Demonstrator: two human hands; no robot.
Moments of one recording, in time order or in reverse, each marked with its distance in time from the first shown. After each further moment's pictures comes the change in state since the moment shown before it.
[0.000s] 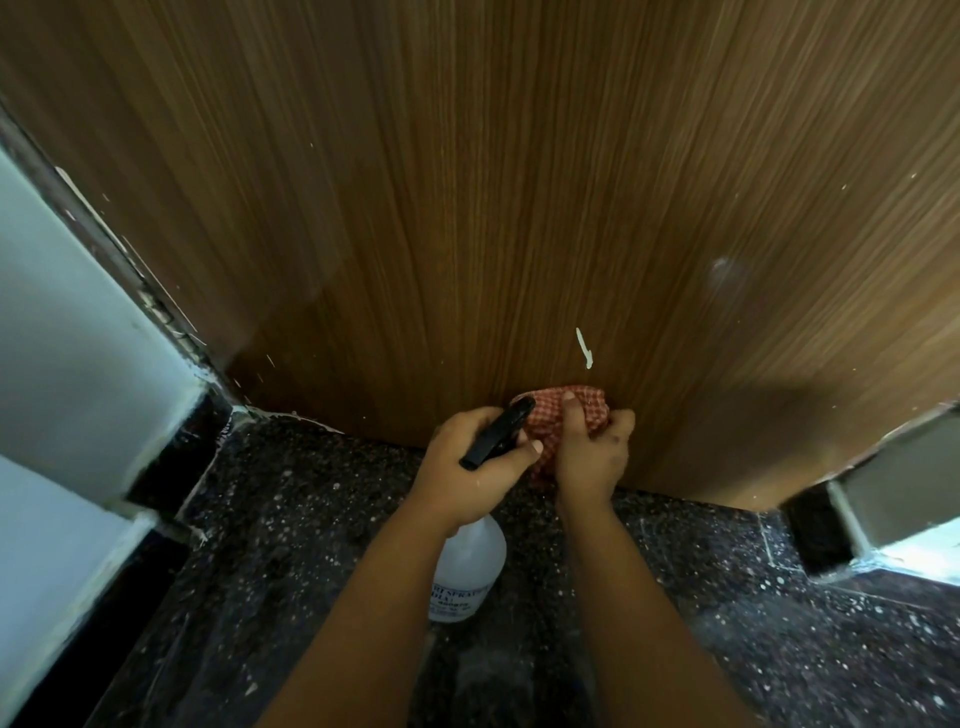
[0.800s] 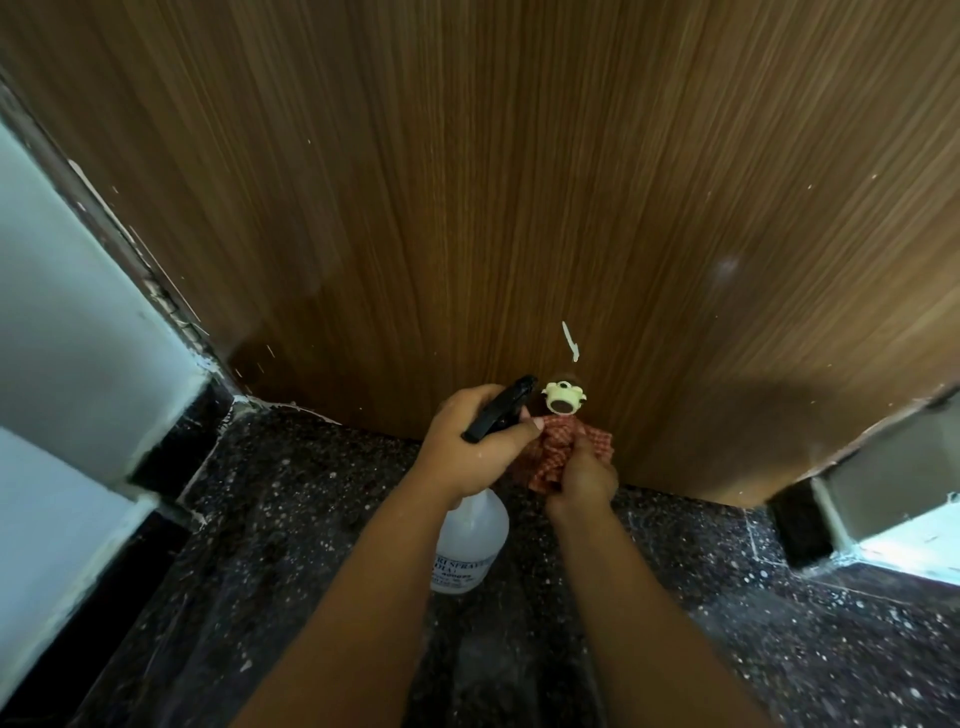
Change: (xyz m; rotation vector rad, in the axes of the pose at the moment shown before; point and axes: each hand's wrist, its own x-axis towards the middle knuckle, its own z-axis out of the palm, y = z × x) left_hand 0.000 0.019 0.010 -0.015 0.022 -0.007; right_hand 0.009 0.027 -0.008 0.556 0.013 0.706
